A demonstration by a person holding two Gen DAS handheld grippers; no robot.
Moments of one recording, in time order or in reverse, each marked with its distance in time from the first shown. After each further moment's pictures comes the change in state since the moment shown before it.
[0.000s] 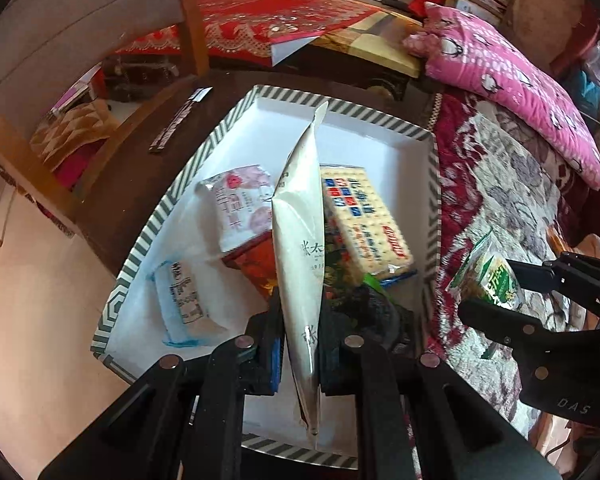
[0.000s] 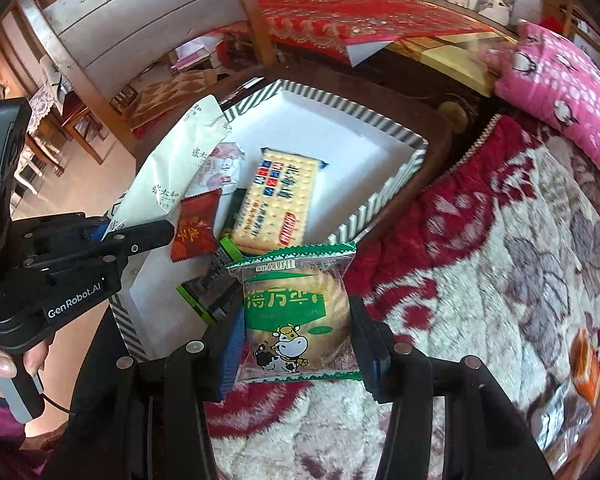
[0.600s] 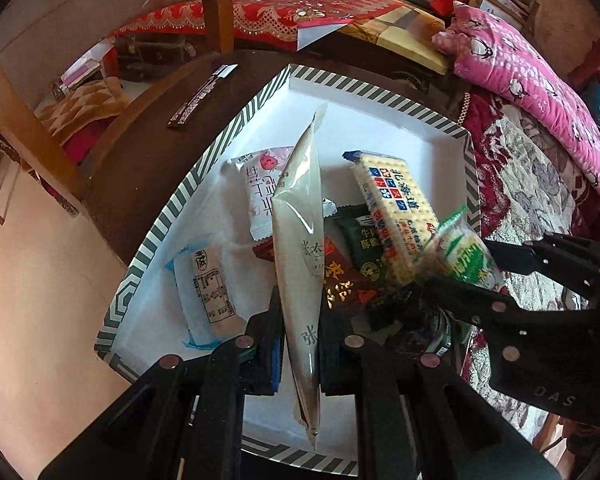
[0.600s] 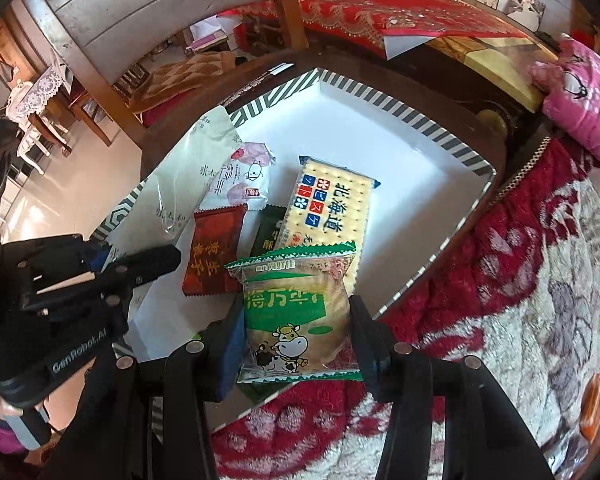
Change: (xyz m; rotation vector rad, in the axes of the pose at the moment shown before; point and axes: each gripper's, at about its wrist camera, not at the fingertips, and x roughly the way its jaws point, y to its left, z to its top) left arm 0.019 0.027 -0.001 -0.054 0.040 0.011; right arm 0.046 0.028 0.035 -0.046 0.055 0.025
